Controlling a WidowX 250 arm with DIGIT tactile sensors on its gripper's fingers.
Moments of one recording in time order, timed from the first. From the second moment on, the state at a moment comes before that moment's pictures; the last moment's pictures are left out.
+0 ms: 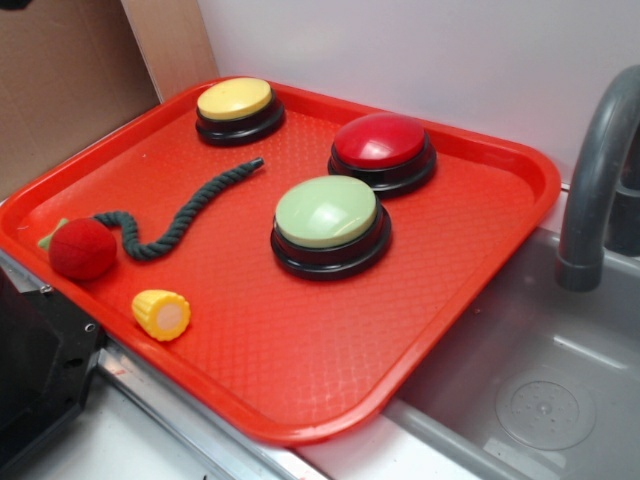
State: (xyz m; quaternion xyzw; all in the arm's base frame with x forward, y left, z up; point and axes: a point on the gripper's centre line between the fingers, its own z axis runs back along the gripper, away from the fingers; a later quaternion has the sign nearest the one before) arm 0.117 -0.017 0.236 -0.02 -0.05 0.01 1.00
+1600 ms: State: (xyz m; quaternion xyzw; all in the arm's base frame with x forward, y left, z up) arm 0.302 -0.045 0.098 0.01 -0.11 -0.07 0.99
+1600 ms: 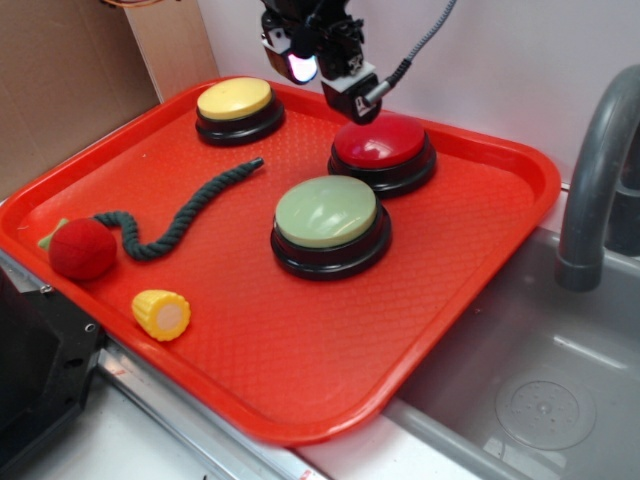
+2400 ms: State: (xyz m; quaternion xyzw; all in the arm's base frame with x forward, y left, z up) arm 0.314 -0.048 0.055 0.01 -0.10 -0.07 0.99
